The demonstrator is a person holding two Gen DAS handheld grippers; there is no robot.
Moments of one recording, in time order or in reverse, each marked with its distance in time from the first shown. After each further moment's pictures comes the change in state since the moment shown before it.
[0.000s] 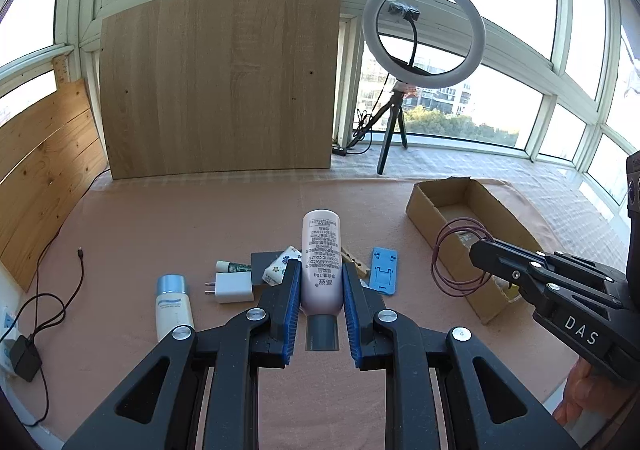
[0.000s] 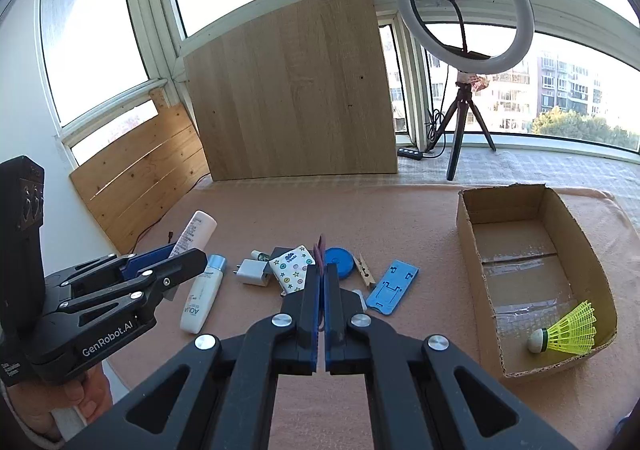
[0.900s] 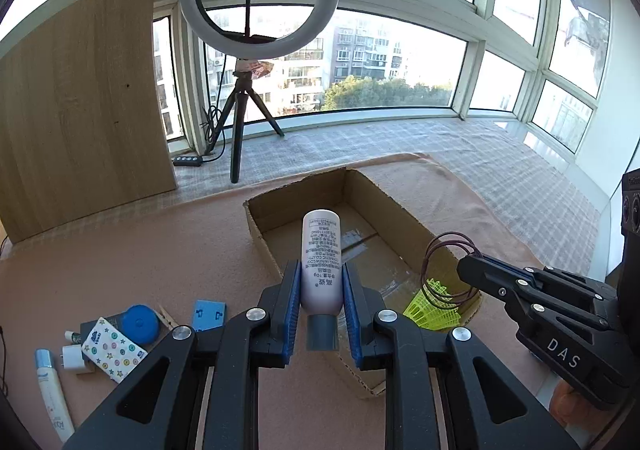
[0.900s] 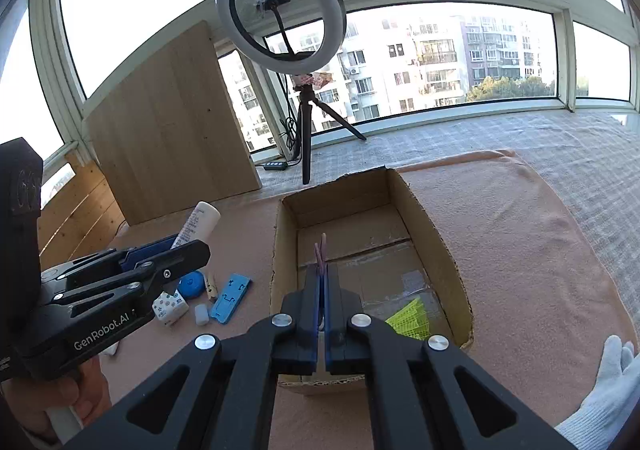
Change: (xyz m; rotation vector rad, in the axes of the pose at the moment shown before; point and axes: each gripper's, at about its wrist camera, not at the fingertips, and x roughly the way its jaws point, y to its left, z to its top) left arm 0.106 -0.215 0.047 0.200 0.087 -0.211; right arm -0.048 -0.192 -0.010 0.219 -0.034 -0.192
